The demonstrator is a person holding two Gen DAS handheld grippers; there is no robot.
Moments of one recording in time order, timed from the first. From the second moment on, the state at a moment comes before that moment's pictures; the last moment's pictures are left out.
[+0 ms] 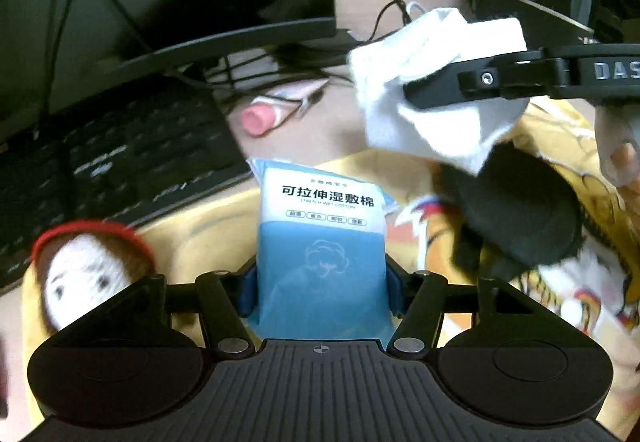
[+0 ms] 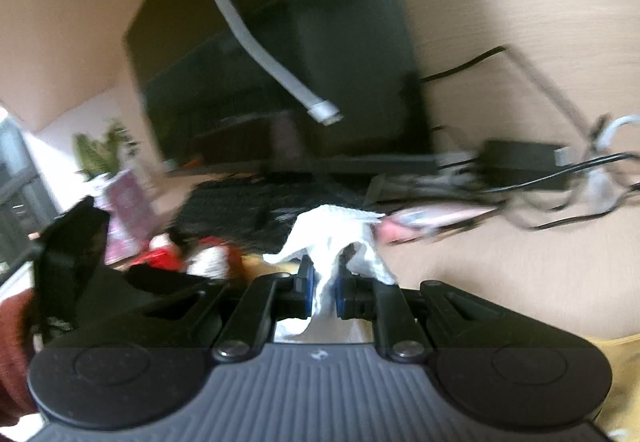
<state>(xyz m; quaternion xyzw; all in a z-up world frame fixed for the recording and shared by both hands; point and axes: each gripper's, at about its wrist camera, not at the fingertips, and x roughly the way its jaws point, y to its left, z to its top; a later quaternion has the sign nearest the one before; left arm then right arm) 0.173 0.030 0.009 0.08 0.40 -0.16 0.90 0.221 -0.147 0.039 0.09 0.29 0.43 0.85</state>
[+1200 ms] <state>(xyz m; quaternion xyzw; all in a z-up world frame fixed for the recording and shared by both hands) 0.112 0.063 0.013 0.07 0.40 -0.26 0.88 0.197 -0.067 0.004 0.01 0.41 0.50 0.77</state>
